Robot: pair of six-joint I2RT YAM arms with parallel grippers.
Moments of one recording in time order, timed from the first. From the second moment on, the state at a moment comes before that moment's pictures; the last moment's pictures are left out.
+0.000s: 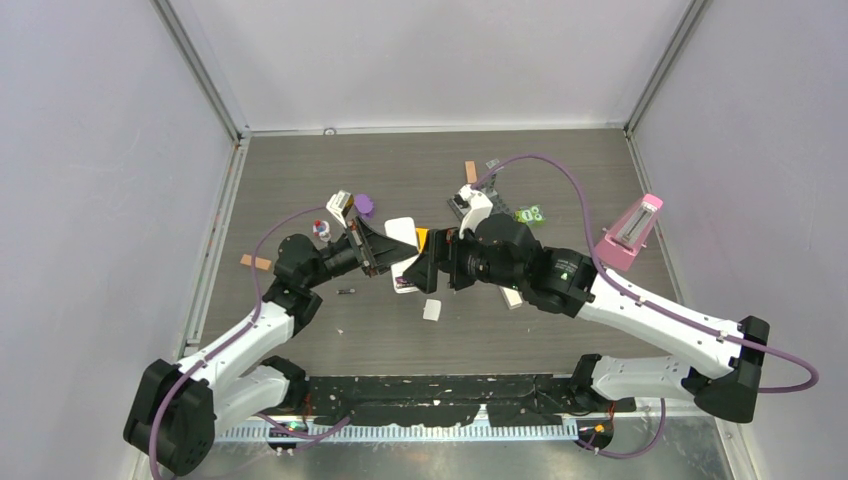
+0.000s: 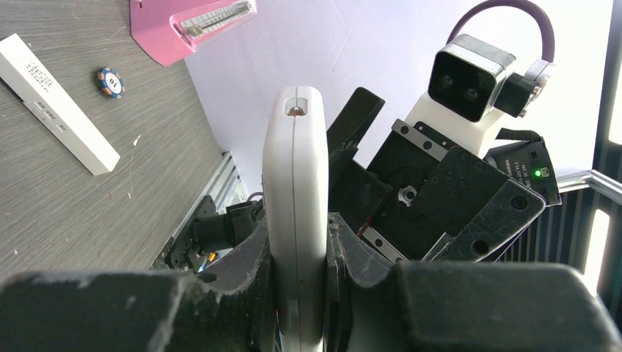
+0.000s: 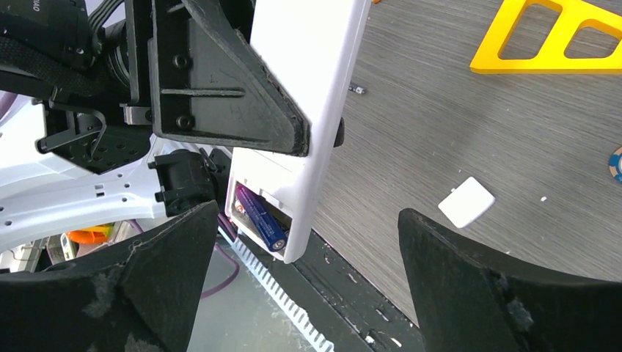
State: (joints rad) left arm -0.47 1.00 0.45 0.69 0.68 -1.41; right arm 1.04 1.13 1.12 -0.43 0.05 0.71
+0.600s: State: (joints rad) left arm -0.47 1.03 0.45 0.69 0.68 -1.44; right arm 1.04 1.19 1.12 -0.42 0.01 0.69
